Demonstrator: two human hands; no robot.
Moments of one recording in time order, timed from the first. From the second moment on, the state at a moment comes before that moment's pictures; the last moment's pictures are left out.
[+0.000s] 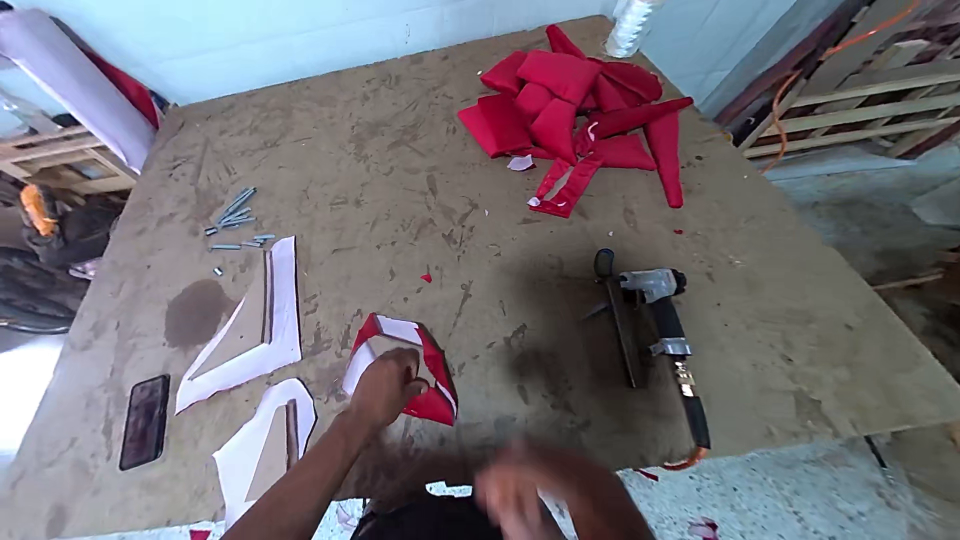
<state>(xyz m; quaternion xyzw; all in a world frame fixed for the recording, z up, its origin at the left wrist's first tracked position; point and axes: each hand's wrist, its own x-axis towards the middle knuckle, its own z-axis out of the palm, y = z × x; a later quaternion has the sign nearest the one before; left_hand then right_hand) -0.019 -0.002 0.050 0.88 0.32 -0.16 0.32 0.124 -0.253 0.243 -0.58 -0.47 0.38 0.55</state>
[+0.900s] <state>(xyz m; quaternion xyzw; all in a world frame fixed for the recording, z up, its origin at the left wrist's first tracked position) -0.002 0.010 0.039 0.88 0.31 -0.15 0.32 0.152 -0.101 0.019 -0.60 -0.30 0.72 0.18</state>
